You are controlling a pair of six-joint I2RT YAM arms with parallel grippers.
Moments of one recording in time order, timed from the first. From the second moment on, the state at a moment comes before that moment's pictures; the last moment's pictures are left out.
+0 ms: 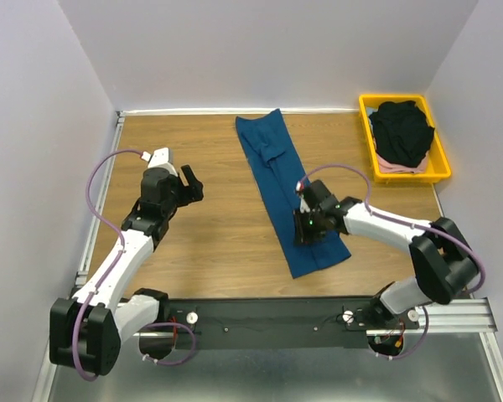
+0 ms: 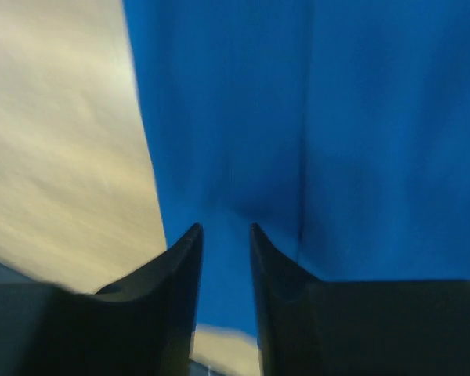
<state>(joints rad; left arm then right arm) -0.20 1.02 0.66 -0.08 -0.03 -0.40 0.61 1.52 0.87 -0.43 -0.13 0.41</state>
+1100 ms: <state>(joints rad) -0.50 1.03 0.62 -0.37 -0.10 -0.66 0.88 1.64 1.18 -0.53 -0.07 0.50</state>
